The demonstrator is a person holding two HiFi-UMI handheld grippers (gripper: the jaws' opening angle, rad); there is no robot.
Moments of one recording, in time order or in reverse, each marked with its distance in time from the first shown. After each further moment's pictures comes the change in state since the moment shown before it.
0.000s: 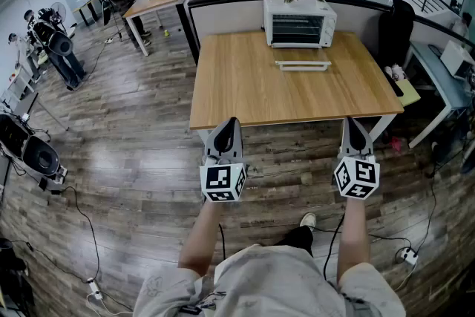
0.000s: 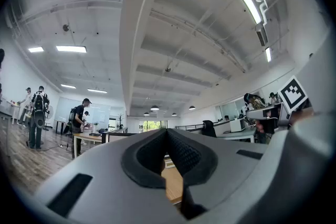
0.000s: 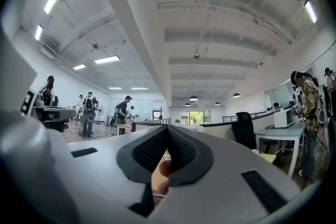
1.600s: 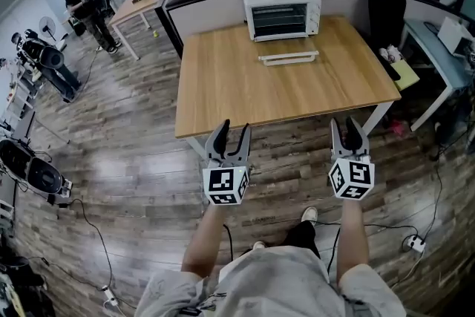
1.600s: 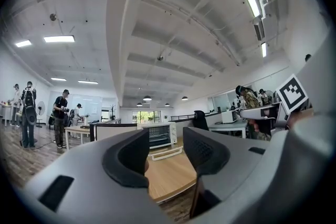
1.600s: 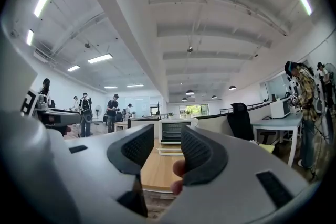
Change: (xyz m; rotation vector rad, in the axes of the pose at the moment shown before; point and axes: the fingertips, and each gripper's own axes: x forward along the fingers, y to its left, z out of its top) left arm 0.059 -0.066 -0.034 0.014 0.119 -0.080; right arm 0.017 -0.057 -0.037 0.062 0.053 -0.026
